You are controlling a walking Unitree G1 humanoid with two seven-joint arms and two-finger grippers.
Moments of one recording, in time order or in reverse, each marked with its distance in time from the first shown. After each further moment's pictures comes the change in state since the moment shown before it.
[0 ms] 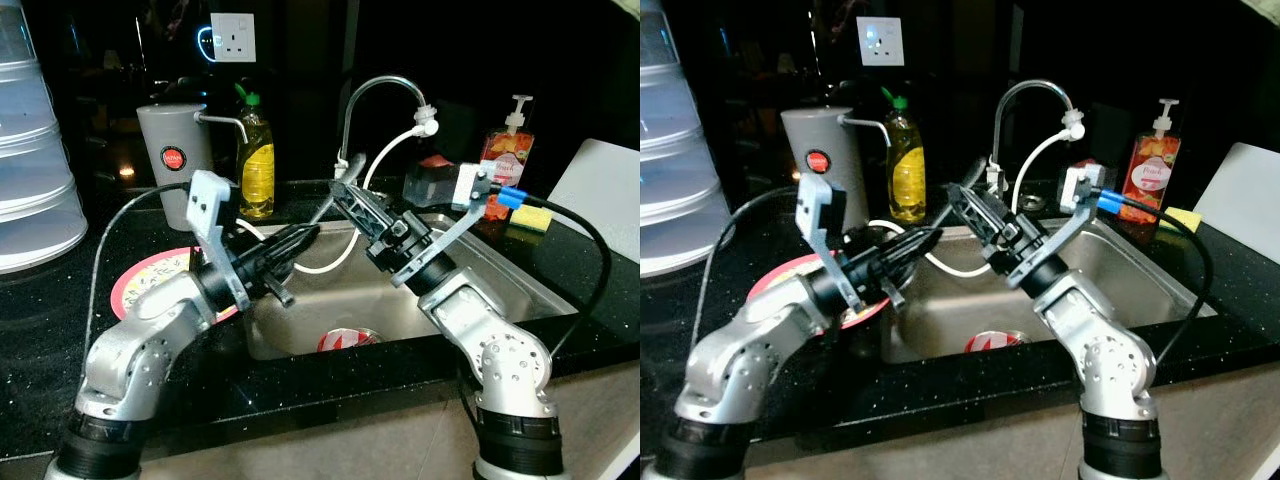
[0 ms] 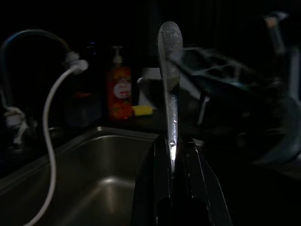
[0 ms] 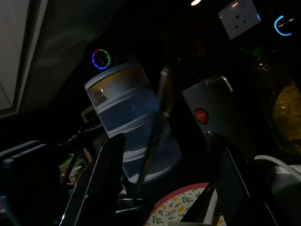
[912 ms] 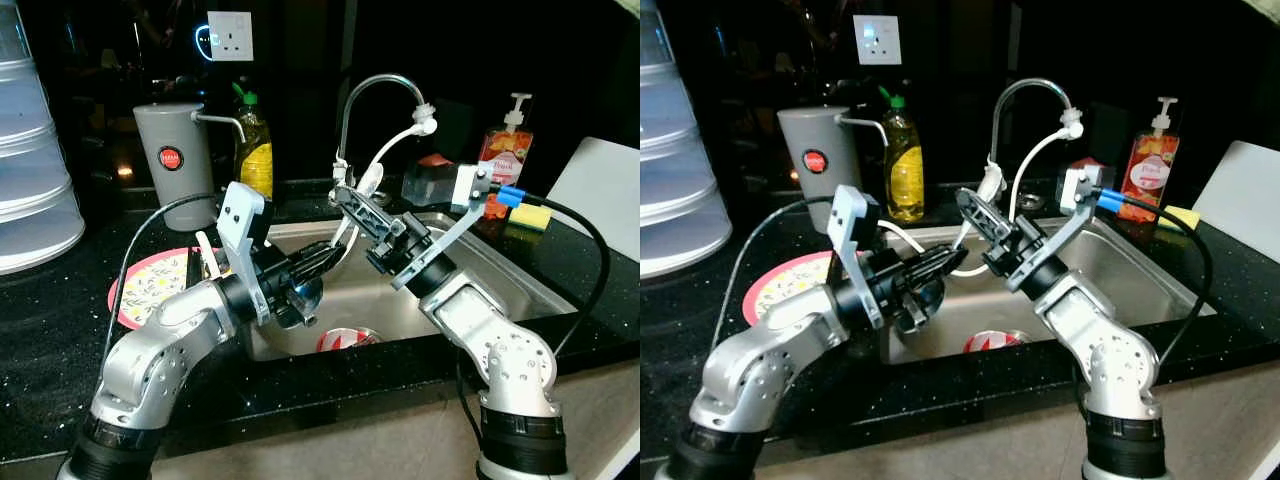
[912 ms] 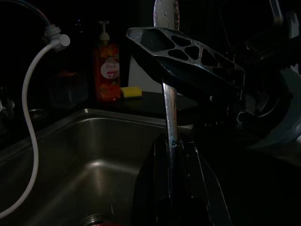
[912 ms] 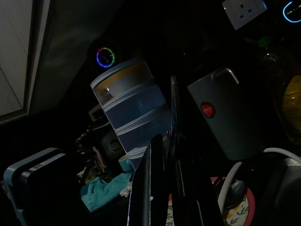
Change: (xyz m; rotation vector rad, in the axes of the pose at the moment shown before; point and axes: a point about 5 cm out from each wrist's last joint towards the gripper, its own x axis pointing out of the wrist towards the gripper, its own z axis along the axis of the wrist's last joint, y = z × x) left arm 0.008 -0.008 -0.015 -0.038 0.085 -0.002; right arm -0.001 0.000 0.000 0.043 0.021 -0.011
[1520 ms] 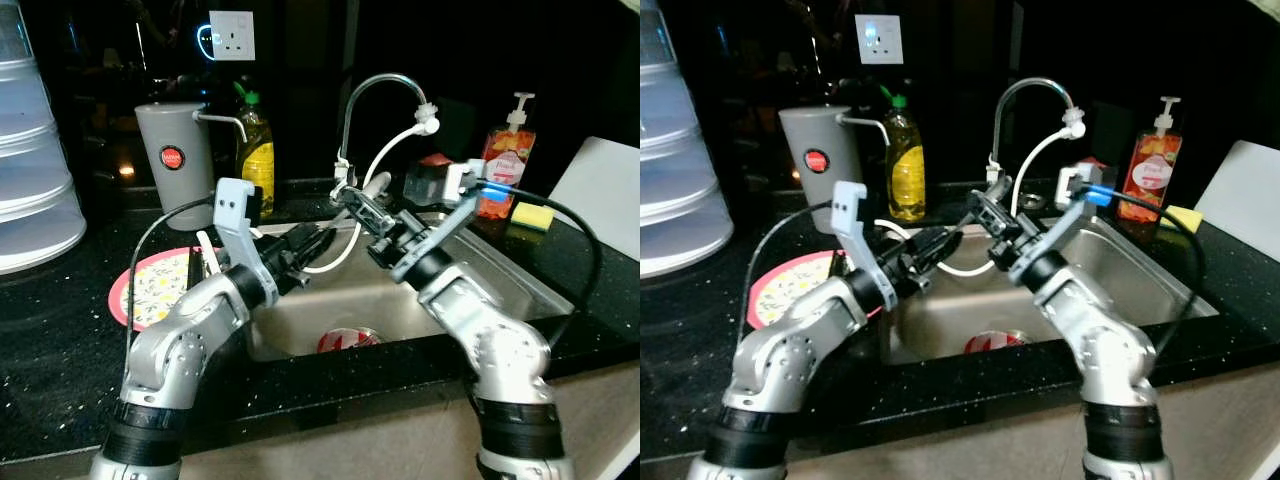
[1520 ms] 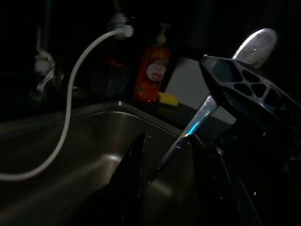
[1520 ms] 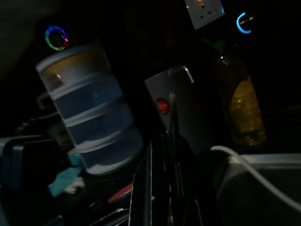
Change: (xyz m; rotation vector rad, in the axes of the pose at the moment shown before) left arm 0.007 0.033 -0.007 -0.227 -0.087 0.325; right arm 0.019 -0.021 -0.008 -0.200 0.038 -0.162
